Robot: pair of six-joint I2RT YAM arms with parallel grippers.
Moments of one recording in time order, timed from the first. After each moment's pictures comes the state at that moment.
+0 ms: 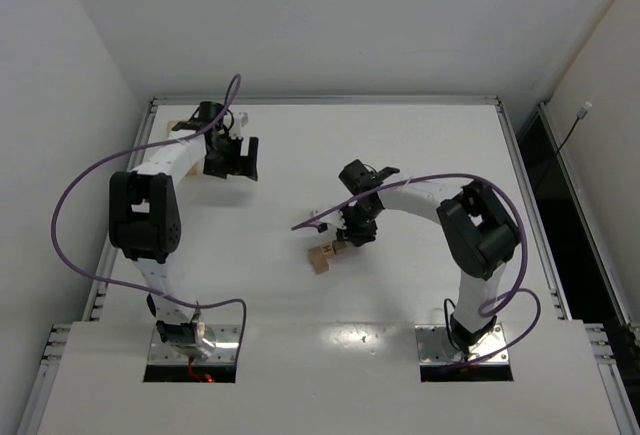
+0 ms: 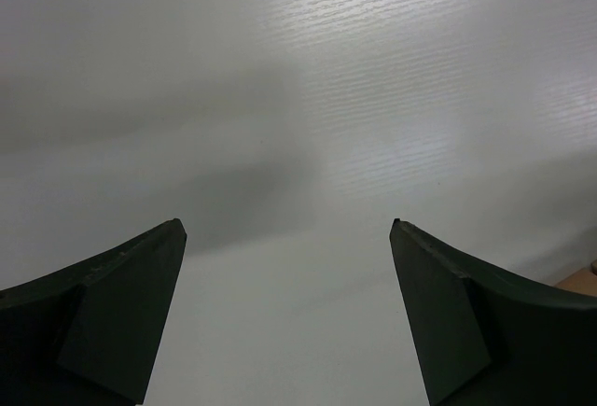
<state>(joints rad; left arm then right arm) -0.06 1.87 1.44 -0.66 0.21 0.01 0.62 1.87 1.14 -0.65 -0.34 -1.13</state>
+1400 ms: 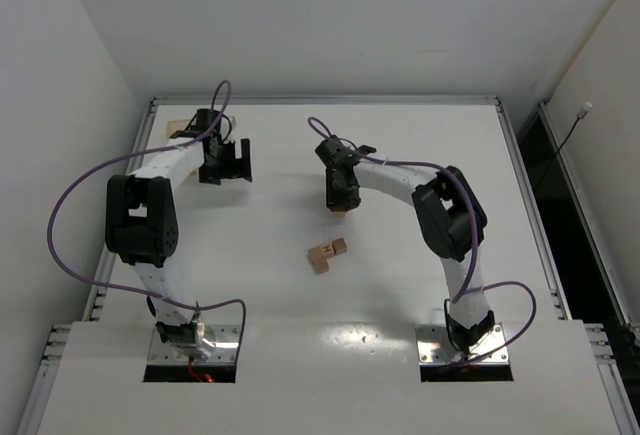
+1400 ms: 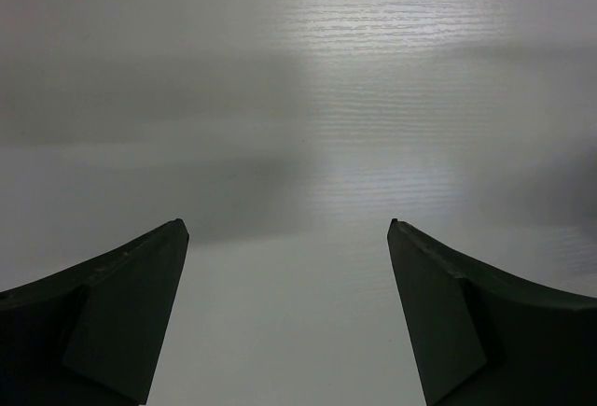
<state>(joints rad) -0.05 1.83 1.35 -0.58 0.10 -0.16 0.64 2.10 1.51 -0.65 0.15 0.60</state>
